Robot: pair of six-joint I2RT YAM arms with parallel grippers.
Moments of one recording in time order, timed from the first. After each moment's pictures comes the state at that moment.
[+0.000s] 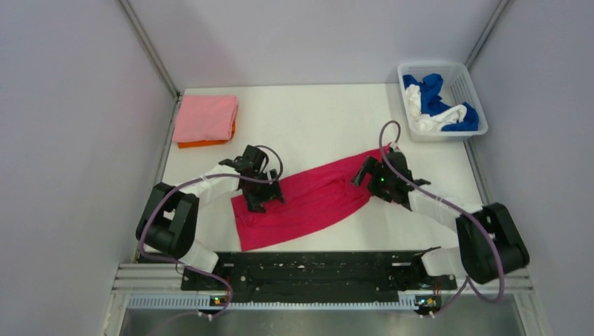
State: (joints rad) left arm -0.41 1.54 0.85 -0.57 0.23 -0.72; right arm 0.37 1.23 0.49 -0.07 -0.04 0.79
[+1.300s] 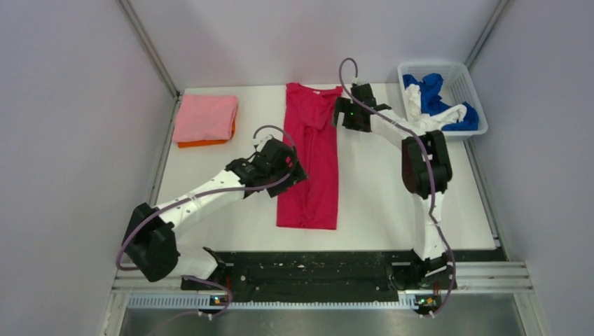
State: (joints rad) left arm -0.72 1.41 1.03 -0.52 -0.08 -1.12; right arm 0.34 2.28 1.85 -0.32 -0.02 0.42
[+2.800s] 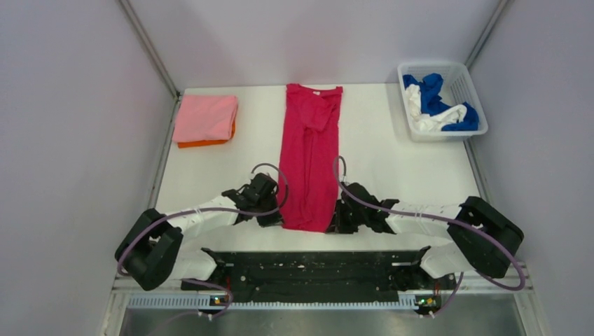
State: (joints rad) left arm -0.67 1.32 0.58 -0.32 0.09 -0.93; right arm 0.86 1.37 0.49 -0.01 -0.17 0.90
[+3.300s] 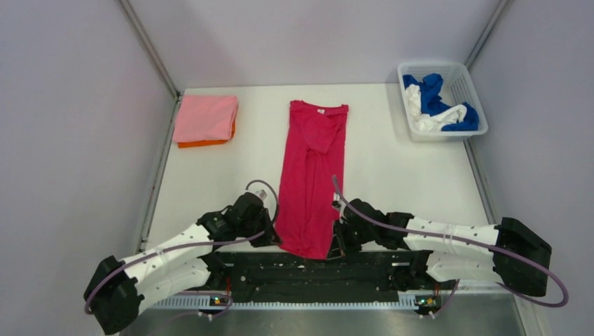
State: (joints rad) left arm -0.77 0.92 0.39 -0.47 0.22 -0.99; right arm 1.07 1.11 0.45 -0.20 -0.30 0.90
